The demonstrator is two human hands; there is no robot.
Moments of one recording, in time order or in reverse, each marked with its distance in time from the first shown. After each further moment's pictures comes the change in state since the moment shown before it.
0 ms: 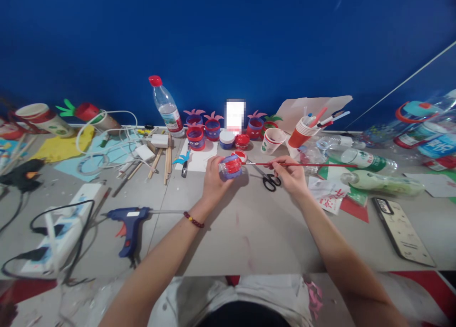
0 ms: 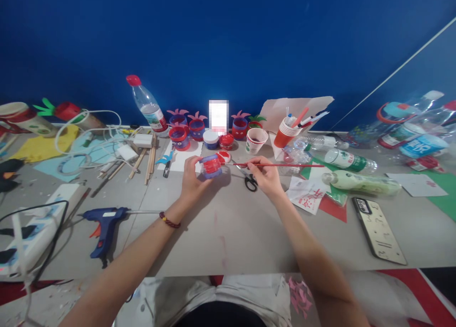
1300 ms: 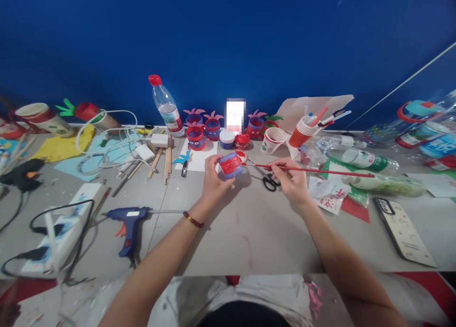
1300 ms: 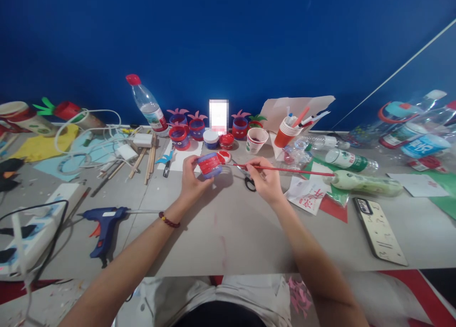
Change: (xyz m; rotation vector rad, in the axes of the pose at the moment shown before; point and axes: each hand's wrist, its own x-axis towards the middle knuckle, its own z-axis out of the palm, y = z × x) left_hand -0.003 -0.001 0.004 -0.080 0.025 -0.108; right_hand -0.013 -0.017 0.004 -0.102 0.003 -0.086
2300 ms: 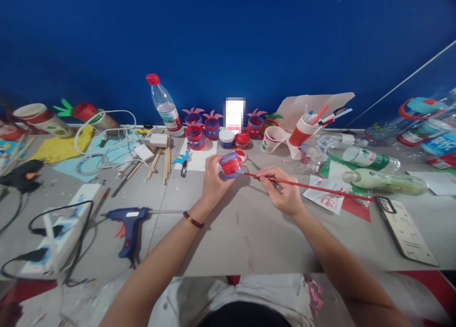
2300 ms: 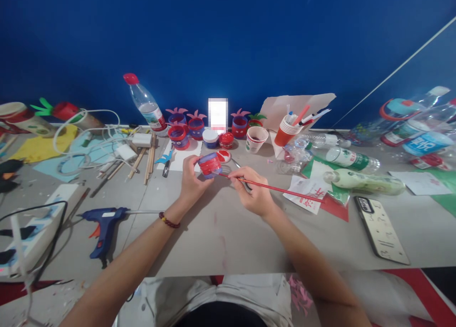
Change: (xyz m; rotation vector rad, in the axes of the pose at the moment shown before) left_hand 0.001 0.003 0.001 0.130 0.010 0.098; right_hand -0.020 -0.028 0.017 -0.150 -0.103 -0.364
